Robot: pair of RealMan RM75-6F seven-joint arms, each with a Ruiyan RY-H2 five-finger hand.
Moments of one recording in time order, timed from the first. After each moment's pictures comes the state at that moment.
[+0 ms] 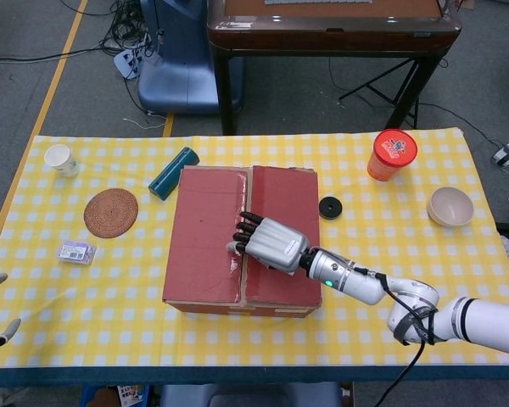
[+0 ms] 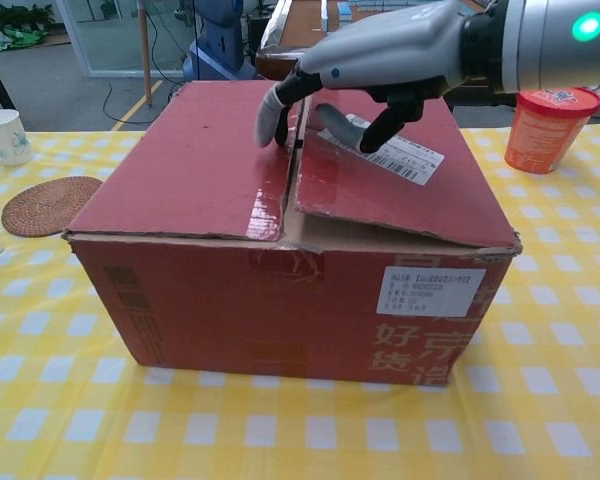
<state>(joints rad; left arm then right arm) 0.03 -0.98 -0.03 -1.79 1.50 1.61 0.11 1.03 -1.18 0.17 -1.68 -1.61 0.68 -0.05</state>
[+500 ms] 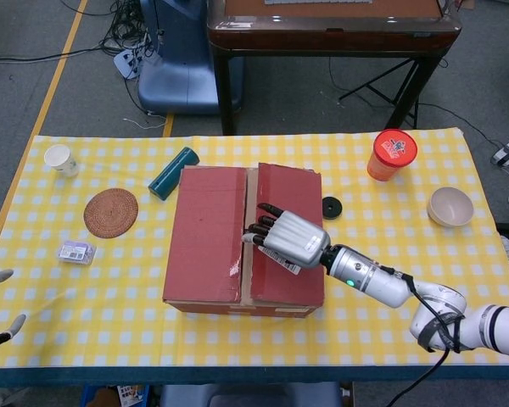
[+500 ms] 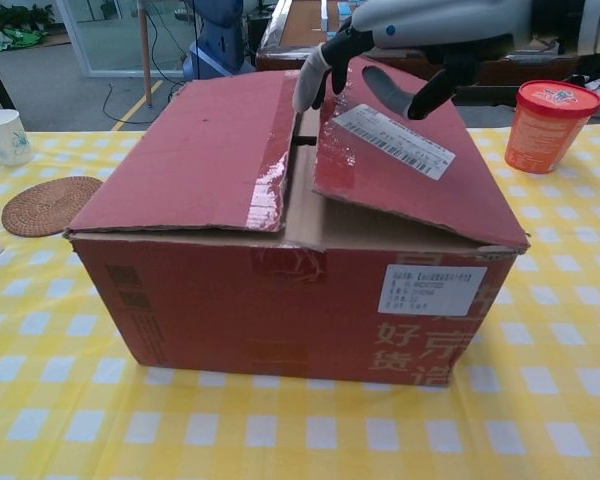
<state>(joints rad) 0.02 -0.99 -0.04 -1.79 1.51 1.60 0.13 0.97 -1.05 0.14 -1.75 -1.62 0.77 -0.05</state>
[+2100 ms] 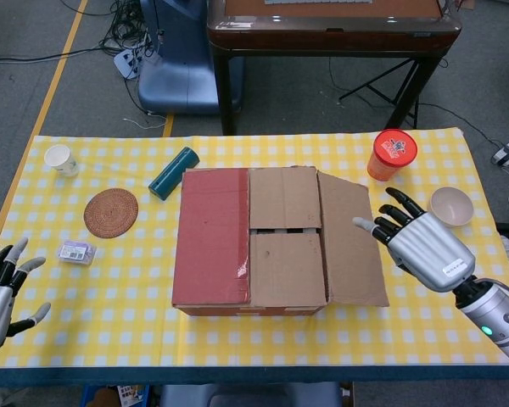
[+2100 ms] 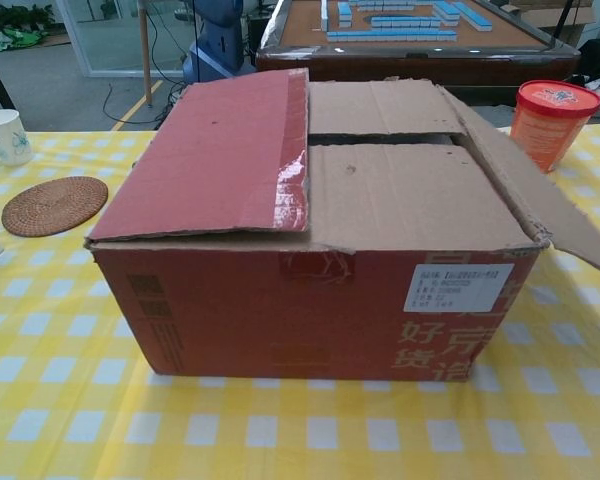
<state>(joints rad) -0.08 -0.97 -0.06 -1.83 1.57 1.52 0.14 0.51 -0.59 0.07 -1.98 -1.74 1.23 -0.09</state>
